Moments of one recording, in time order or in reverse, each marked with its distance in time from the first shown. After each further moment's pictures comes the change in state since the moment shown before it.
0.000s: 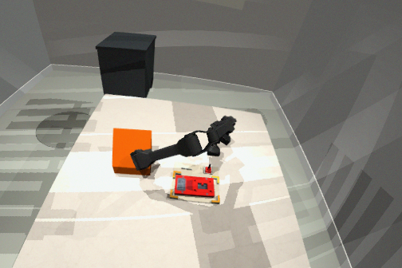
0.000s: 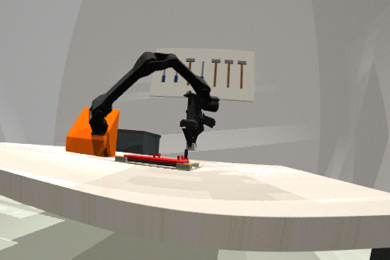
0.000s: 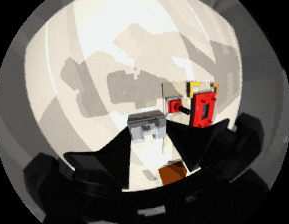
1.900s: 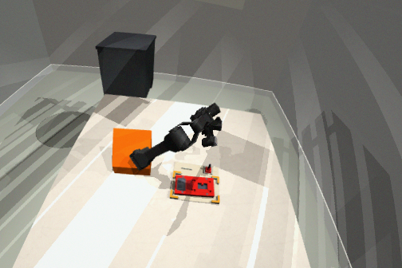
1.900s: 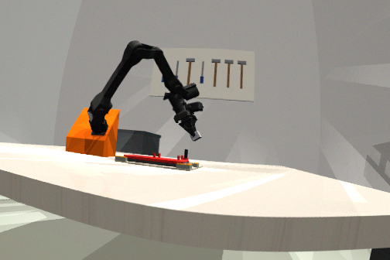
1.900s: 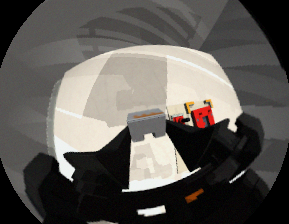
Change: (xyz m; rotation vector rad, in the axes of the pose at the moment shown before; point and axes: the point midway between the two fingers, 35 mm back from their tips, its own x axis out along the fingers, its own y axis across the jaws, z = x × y) arm -0.041 0.033 -0.011 -0.008 -0.564 0.028
